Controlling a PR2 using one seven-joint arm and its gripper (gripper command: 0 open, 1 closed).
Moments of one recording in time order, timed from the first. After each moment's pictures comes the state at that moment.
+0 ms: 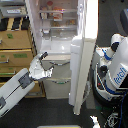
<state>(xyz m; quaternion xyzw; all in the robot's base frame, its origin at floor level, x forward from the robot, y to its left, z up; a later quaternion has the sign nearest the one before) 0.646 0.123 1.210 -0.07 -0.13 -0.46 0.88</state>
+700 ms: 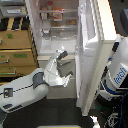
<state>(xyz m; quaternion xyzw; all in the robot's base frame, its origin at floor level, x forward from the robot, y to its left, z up) 0.520 -0.012 1.355 -0.17 -0.24 -0.58 0.76</state>
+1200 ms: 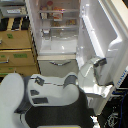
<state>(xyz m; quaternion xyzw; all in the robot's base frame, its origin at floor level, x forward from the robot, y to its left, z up) 0.466 -0.196 1.379 -0.21 -0.17 -0.64 0.72</state>
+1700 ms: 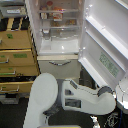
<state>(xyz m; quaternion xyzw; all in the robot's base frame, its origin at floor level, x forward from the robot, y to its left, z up) 0.413 -0.387 1.335 -0.19 -0.08 -0.69 0.70</state>
